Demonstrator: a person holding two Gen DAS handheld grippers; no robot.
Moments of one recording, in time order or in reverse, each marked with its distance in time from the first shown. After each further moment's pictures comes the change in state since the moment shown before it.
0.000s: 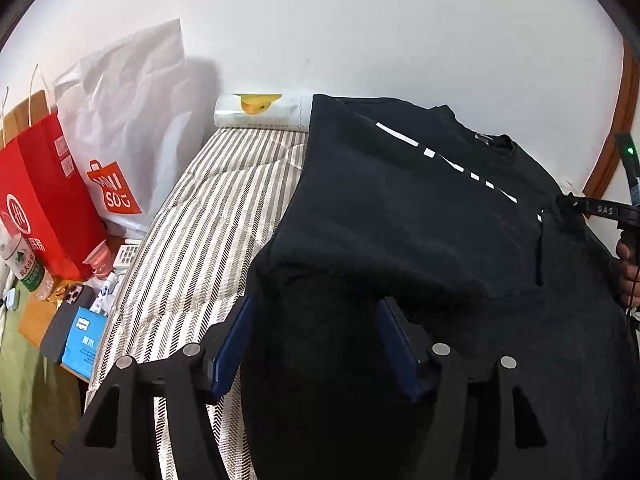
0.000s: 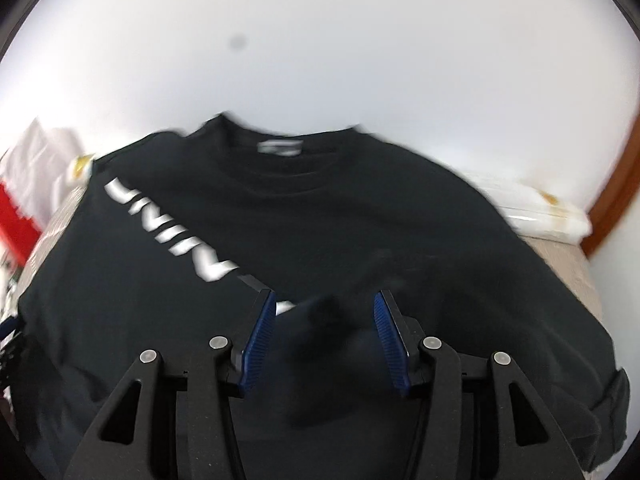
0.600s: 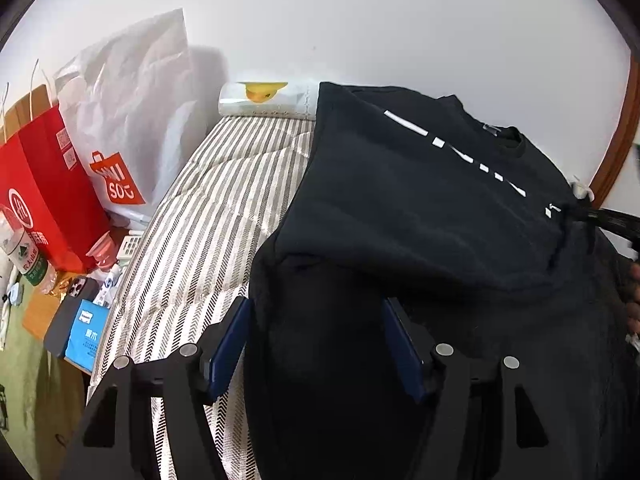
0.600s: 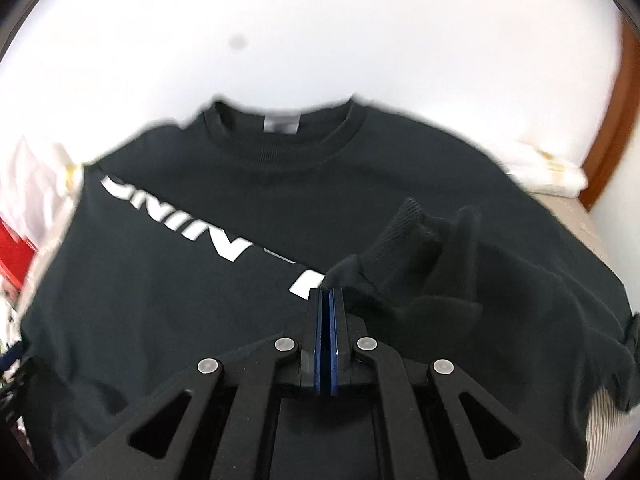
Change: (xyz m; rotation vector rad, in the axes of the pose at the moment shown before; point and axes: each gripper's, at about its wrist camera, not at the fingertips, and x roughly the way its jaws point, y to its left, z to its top) left arm 0.006 0.004 0.001 -0.006 0.044 0.020; right arm -0.028 0.013 -0.032 0.158 -0.043 -0.041
